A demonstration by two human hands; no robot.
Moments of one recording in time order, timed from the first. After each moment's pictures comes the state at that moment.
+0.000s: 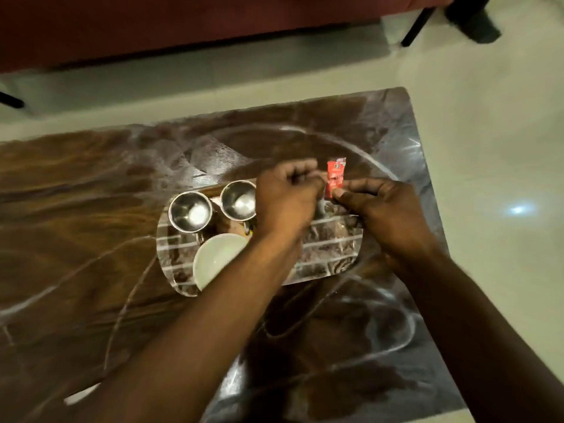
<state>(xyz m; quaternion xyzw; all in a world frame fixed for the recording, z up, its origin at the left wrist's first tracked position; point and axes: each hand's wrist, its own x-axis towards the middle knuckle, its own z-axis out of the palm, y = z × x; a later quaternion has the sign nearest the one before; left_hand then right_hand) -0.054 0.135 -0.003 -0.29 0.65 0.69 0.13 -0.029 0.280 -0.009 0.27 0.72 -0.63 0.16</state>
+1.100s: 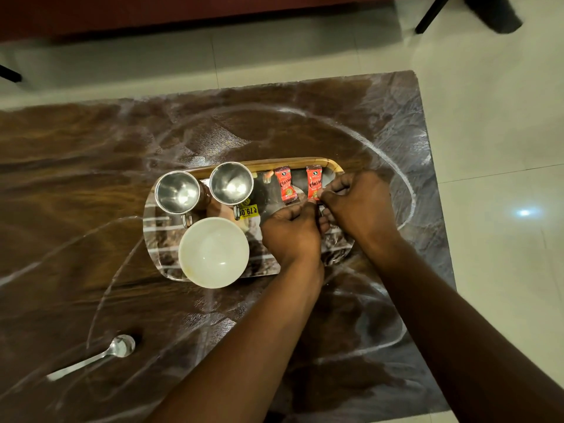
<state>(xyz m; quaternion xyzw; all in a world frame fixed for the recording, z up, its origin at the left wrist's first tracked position) 0.003 0.181 -0.066 -0.51 0.53 0.67 0.05 -0.037 0.271 -0.052 0.19 0.88 -0.41 0.16</state>
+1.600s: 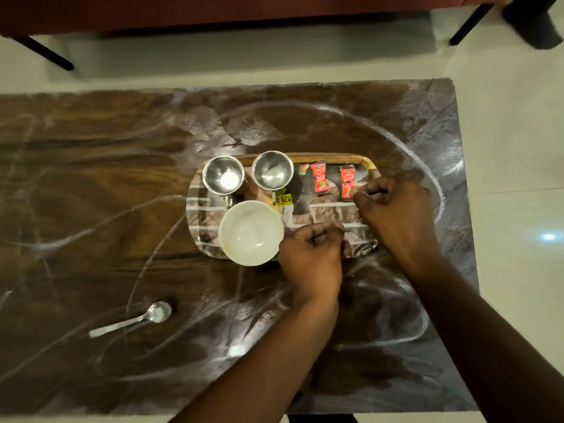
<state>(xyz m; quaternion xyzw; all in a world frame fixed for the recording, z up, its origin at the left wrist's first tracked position) 0.061 0.153 -0.027 -0.46 0.56 0.68 0.07 -0.010 0.265 -0.025 0.11 0.93 -0.35 0.08</state>
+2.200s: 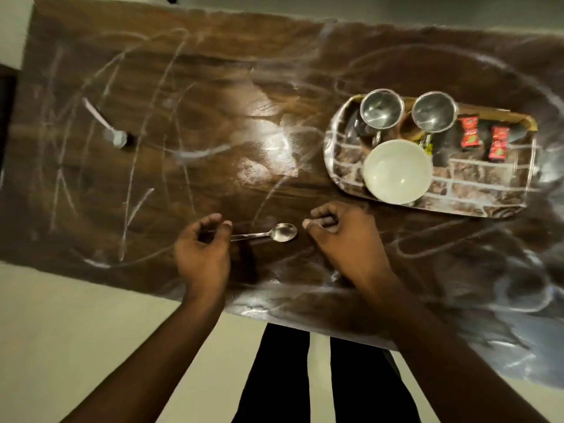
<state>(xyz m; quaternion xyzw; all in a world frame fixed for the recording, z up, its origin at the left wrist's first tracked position) 0.243 -0.174 -0.024 -0.56 0.65 0.51 -0.09 0.150 0.031 -0.036 0.01 0.84 -0.45 0.30</state>
